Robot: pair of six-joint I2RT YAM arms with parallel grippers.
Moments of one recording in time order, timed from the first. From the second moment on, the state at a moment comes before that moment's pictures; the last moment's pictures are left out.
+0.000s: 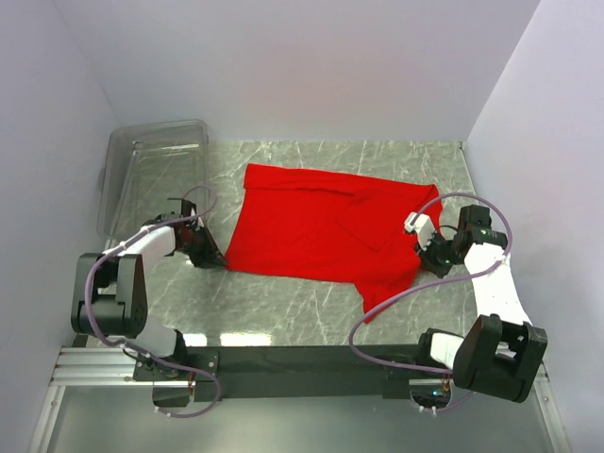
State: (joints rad) left arm -0.03 1.50 0.79 -0.48 0.38 -0.55; right arm -0.27 1.15 0.82 -0.93 -0.51 -1.13
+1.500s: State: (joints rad) left arm -0.26 0.93 0.39 -0.20 0.39 0.77; right arm -0.32 1.20 0.81 -0.92 -0.64 -1.24
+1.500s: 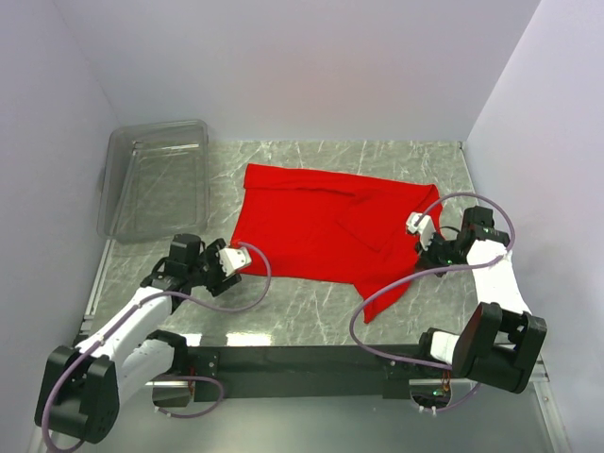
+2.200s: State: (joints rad) left arm -0.29 1.18 0.39 -0.03 0.28 0.83; right arm -0.35 1.20 0.80 -0.92 -0.68 -1.27
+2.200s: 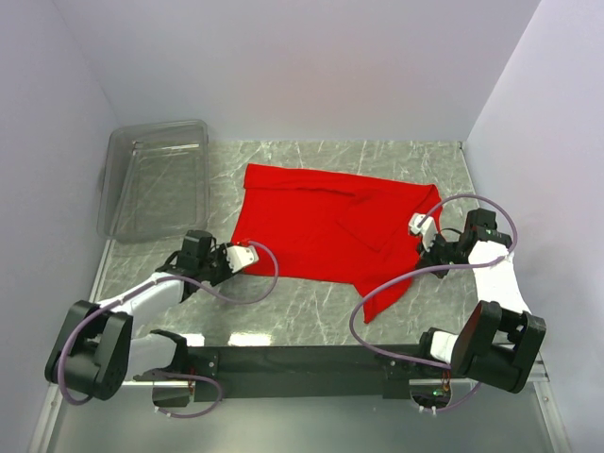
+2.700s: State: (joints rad) left arm -0.31 1.05 0.41 -0.12 0.24 0.82; right arm -0.36 1.20 0.80 -0.93 -0.68 -1.27
